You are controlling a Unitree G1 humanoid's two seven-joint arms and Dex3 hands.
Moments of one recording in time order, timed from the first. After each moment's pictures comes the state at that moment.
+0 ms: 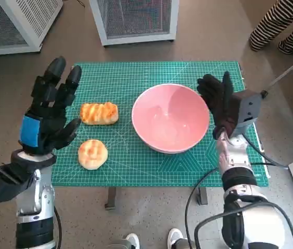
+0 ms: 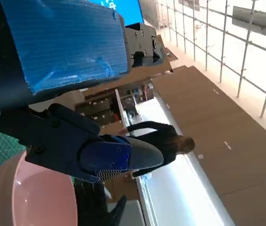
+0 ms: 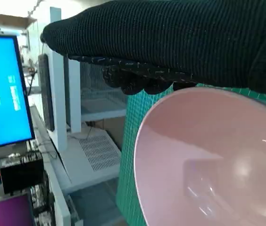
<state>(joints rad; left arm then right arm) -0.29 0.27 0.25 0.01 -0.33 -0.30 -0.40 -0.97 -0.13 -0.26 1.32 0.06 -0.33 0.13</state>
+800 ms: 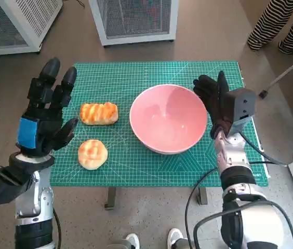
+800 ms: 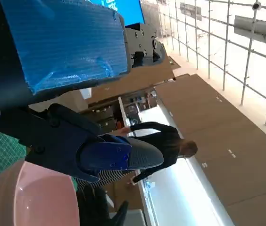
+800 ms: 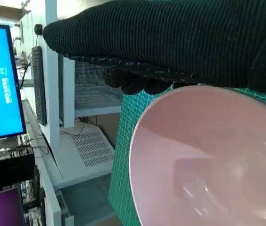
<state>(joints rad) -0.28 0.27 0.25 0.01 -0.31 -0.31 -0.37 -0.99 -0.13 -0.26 1.33 0.03 -0.31 0.13</state>
